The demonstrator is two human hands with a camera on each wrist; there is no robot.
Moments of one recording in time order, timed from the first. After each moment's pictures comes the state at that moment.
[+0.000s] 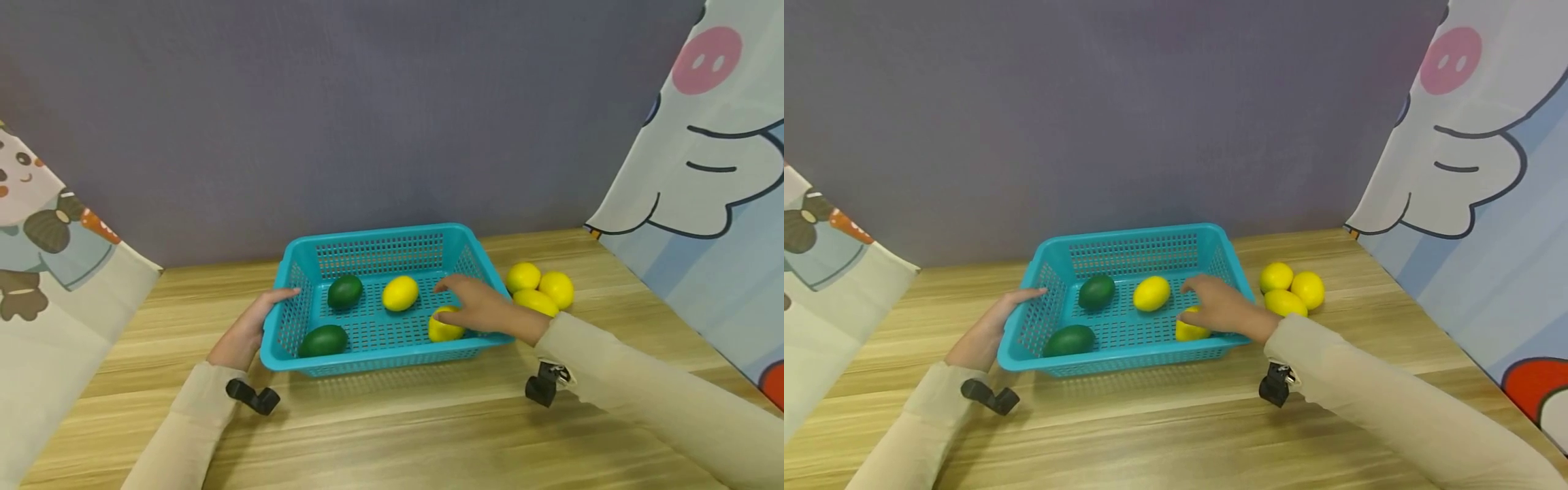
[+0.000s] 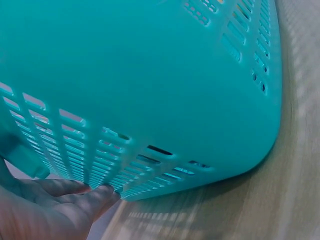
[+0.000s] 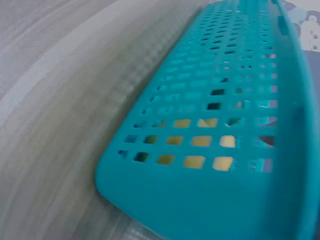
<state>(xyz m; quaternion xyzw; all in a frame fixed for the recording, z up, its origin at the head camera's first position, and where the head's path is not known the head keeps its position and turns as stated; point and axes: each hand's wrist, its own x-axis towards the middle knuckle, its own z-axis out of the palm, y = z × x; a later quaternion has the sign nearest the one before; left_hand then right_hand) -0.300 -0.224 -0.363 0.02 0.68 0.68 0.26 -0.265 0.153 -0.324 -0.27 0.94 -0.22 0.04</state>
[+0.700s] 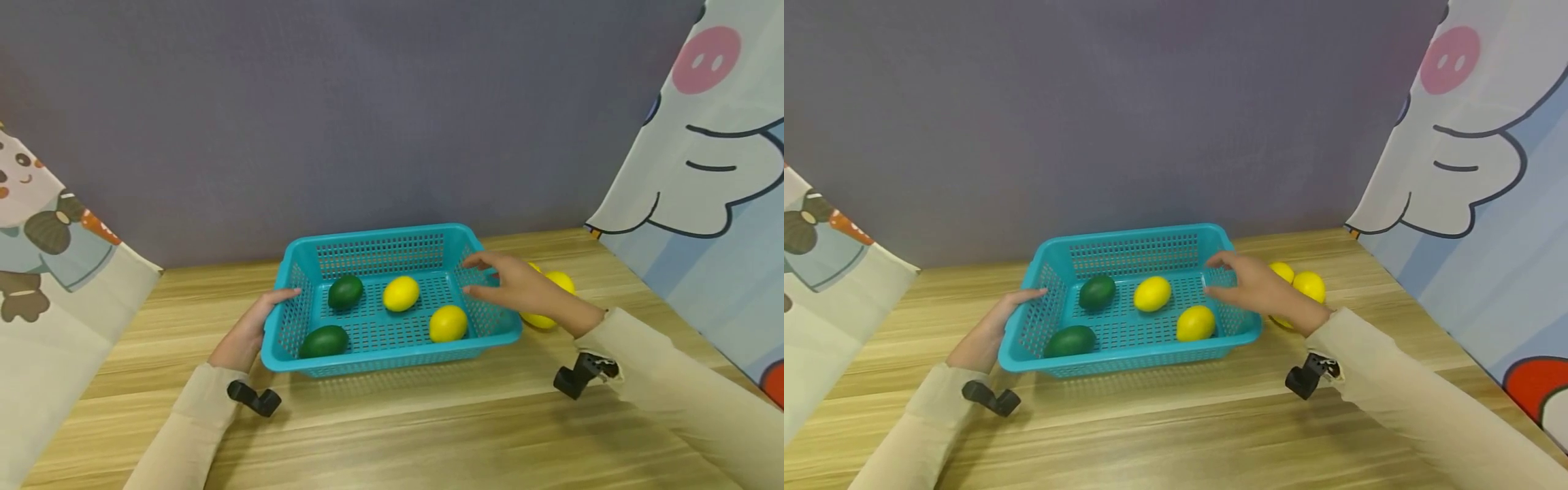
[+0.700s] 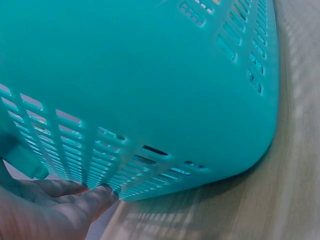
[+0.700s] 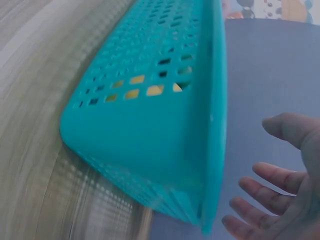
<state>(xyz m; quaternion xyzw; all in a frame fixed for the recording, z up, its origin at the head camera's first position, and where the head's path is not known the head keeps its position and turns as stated) -0.296 -0.223 -0.363 0.03 0.67 0.69 0.26 -0.262 0.196 -0.295 -0.25 0.92 -0.30 -0.01</state>
